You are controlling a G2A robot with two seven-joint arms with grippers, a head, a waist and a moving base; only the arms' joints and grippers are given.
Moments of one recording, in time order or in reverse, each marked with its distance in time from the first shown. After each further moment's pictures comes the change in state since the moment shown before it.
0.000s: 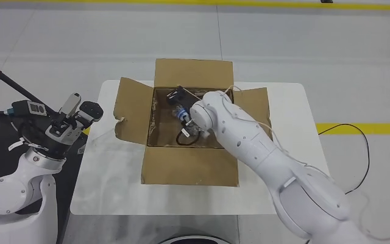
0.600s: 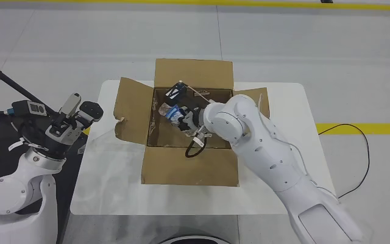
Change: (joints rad) left arm 0.000 0.000 0.000 0.000 0.000 0.000 0.000; right arm -0.294 0.186 0.366 -0.621 -0.050 -0.183 0.083
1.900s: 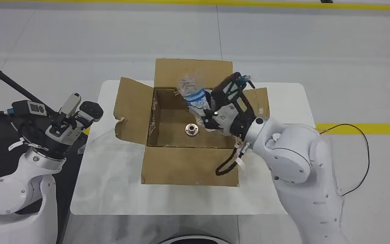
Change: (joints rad) left arm 0.000 0.000 0.000 0.000 0.000 0.000 0.000; right arm -0.379 0.097 0.374 -0.575 -0.033 -0.020 -0.208
